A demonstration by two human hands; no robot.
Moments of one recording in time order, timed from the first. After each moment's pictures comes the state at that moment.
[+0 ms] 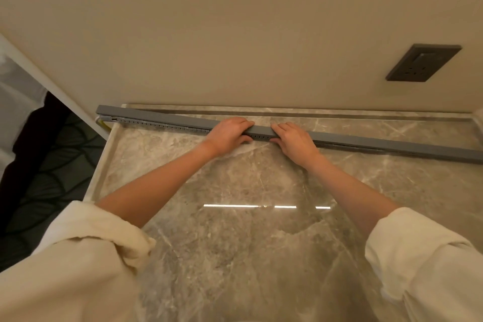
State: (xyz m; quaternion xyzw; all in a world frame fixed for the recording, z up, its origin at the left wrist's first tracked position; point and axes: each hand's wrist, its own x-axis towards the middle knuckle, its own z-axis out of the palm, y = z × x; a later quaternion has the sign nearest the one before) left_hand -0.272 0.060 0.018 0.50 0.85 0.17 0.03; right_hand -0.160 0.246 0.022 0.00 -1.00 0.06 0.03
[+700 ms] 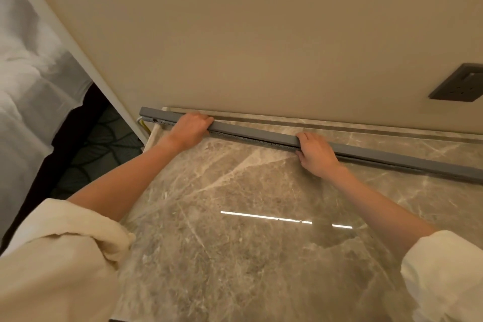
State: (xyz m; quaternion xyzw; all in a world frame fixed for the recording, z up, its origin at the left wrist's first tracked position) left_hand -0.333 -0.087 0.051 0.40 0.92 -0.03 0.00; right_hand -0.173 0.214 0.024 -0.03 -1.00 0.05 0.00
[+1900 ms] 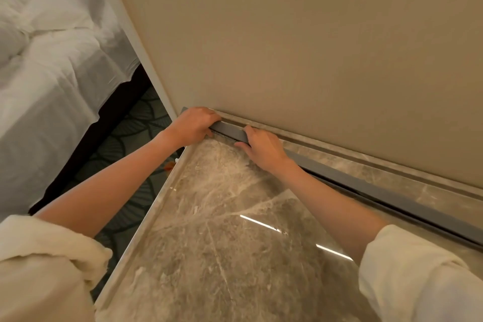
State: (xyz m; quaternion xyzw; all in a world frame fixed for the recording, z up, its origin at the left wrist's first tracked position) left_hand -0.386 -0.175 0.056 0.34 0.94 0.03 0.03; right_hand -0.324 0.031 0.020 0.18 -0.97 0.14 0.06
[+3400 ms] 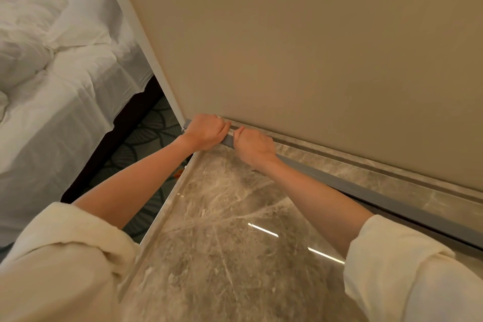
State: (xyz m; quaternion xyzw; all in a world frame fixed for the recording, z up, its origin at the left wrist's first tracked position) left_hand -0.383 -0.160 0.058 0.33 0.94 -0.02 -0.04; right_hand -0.333 -0.016 0.047 0.00 -0.98 0.20 -0.02
